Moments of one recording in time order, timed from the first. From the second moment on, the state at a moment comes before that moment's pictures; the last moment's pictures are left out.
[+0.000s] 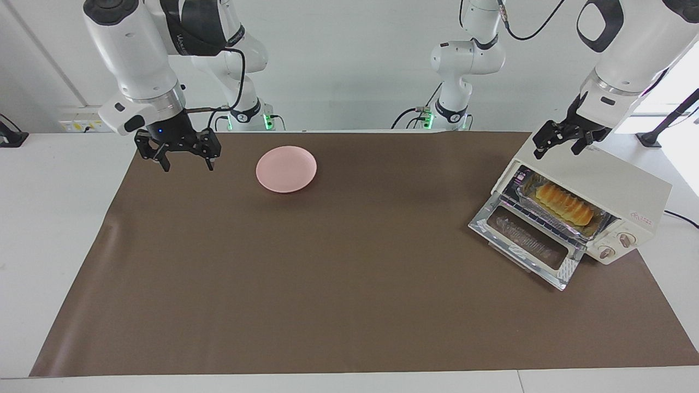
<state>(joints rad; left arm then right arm) -0.08 0.02 0.07 -1.57 0.00 1.55 -0.07 -0.01 0.03 0.09 -1.62 -0.05 1.67 0.04</state>
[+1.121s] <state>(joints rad) -0.08 0.03 0.07 -1.56 0.02 1.54 -0.23 -0.02 0.03 0.08 -1.62 -0.05 1.67 0.04</state>
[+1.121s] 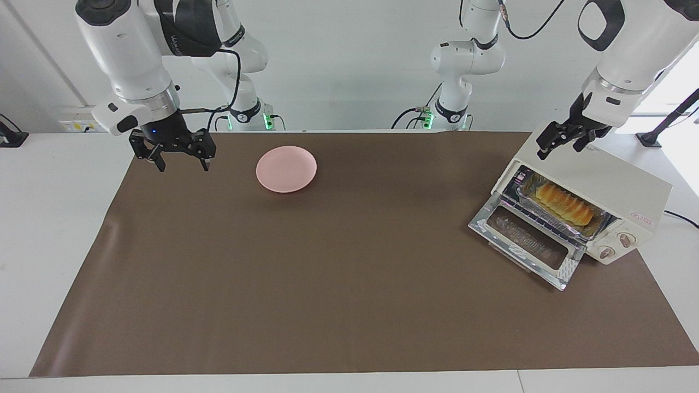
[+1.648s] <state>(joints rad) -0.14 0.46 0.16 -1.14 0.07 1.44 -0.51 -0.02 0.03 0.09 -1.62 -0.04 1.65 0.04</state>
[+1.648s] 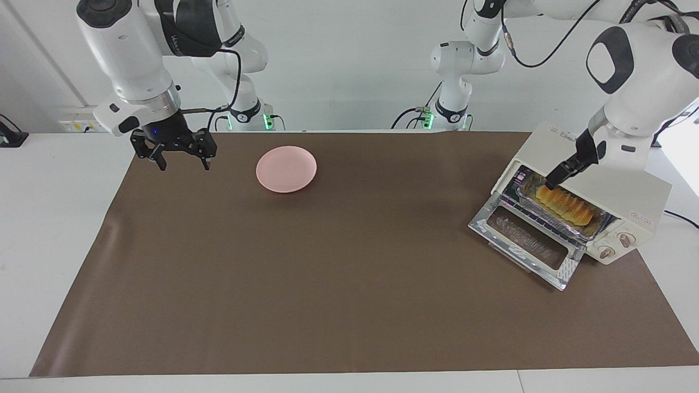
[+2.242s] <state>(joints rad) -0.31 0.66 0.36 -1.15 0.10 1.52 -0.79 -0.02 0.03 0.09 -1.62 0.03 1.61 0.00</state>
